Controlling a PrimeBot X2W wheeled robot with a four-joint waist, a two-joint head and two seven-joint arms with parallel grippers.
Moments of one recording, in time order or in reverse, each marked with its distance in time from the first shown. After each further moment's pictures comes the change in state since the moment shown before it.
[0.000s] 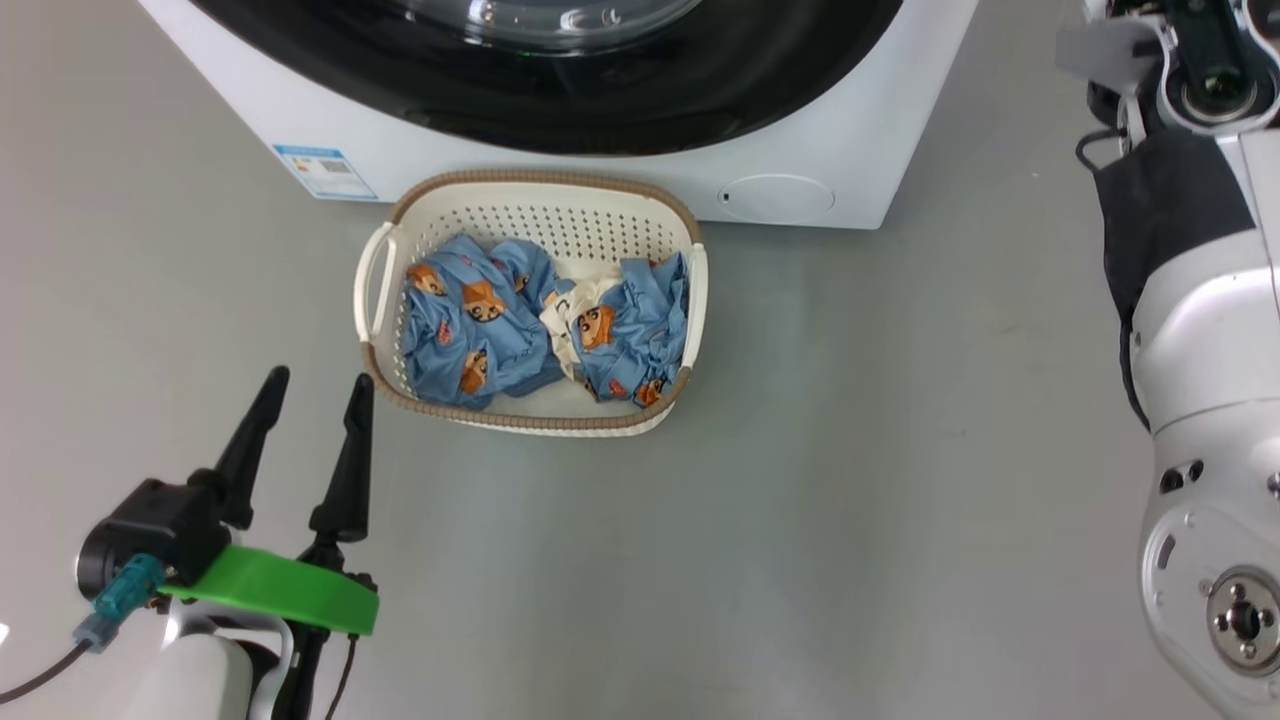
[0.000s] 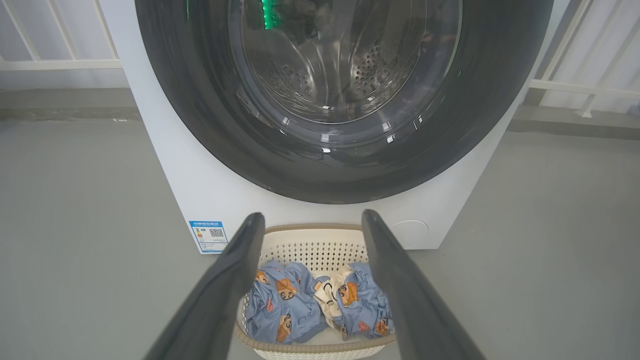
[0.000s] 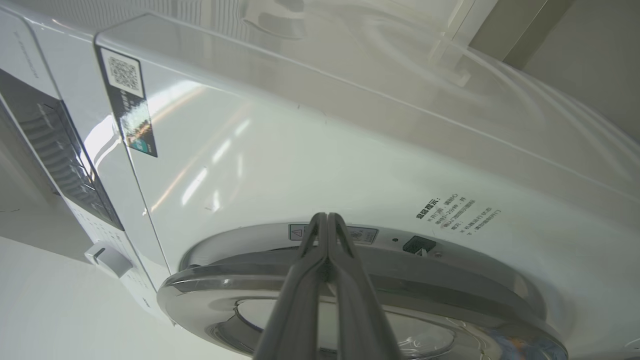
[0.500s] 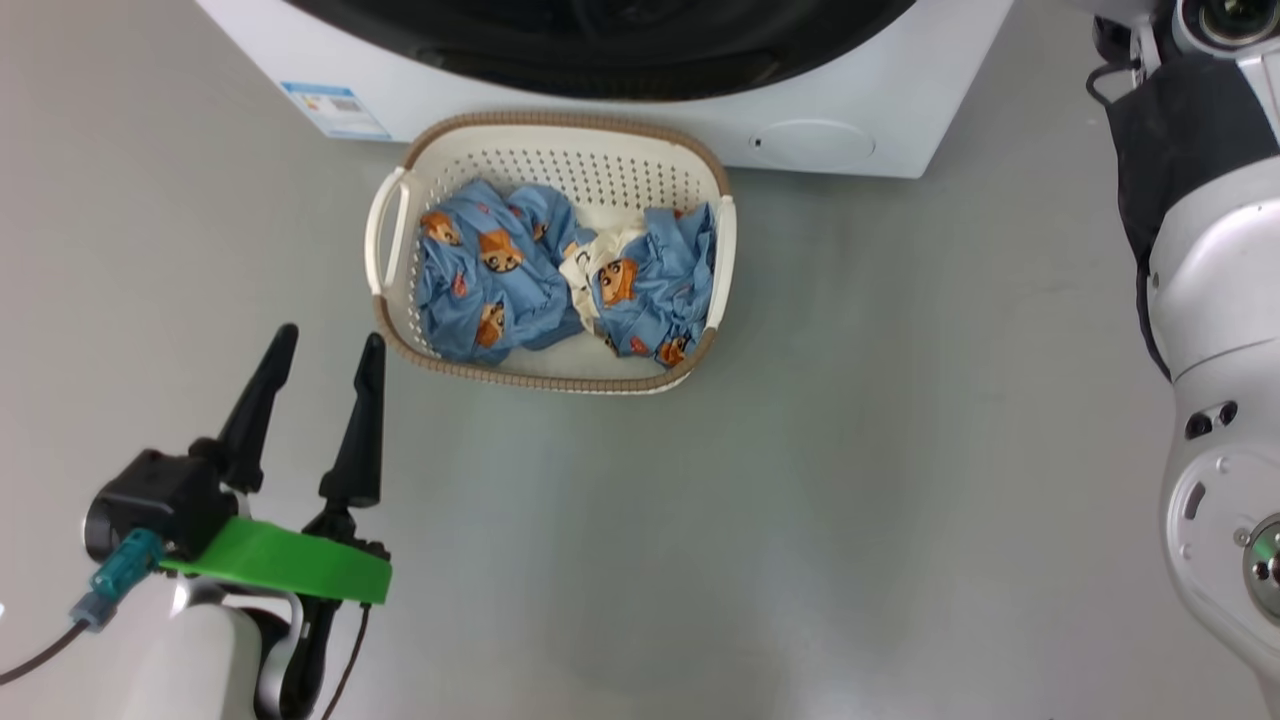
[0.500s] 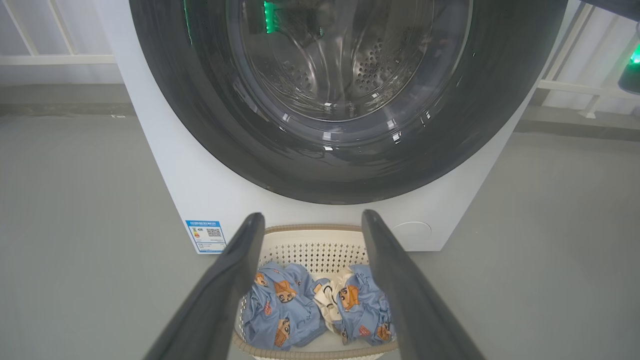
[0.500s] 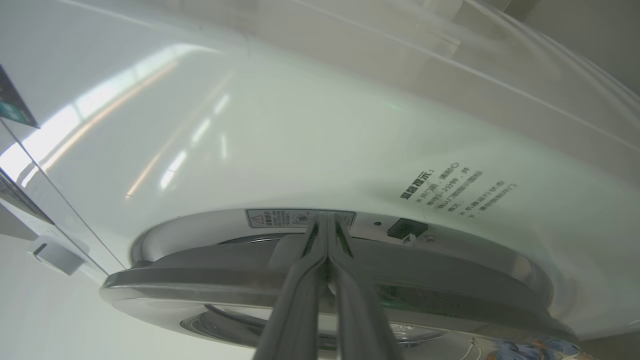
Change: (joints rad) left arm -0.035 -0.014 -0.010 -0.042 -0.008 0.000 0.000; right arm -0.131 -0.004 -0.026 0.109 -0.063 0.000 0.035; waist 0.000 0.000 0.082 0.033
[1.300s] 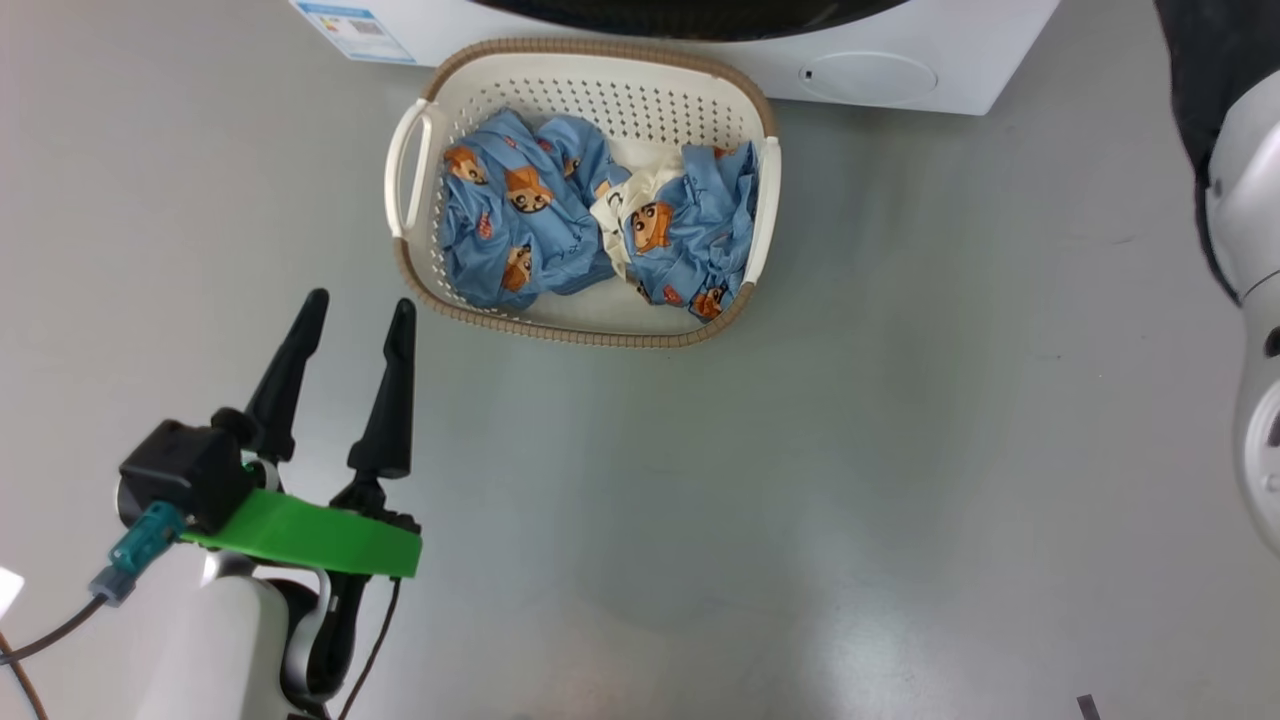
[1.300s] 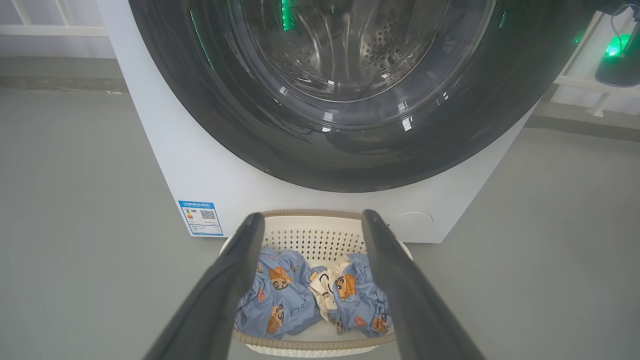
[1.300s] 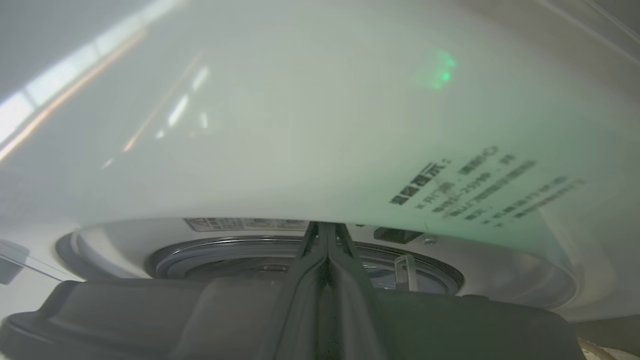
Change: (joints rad) left arm -0.051 -0.037 -0.027 -0.007 -0.027 0.000 0.000; right arm -0.201 -0.029 -0.011 0.176 -0.077 0.000 0.040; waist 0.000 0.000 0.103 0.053
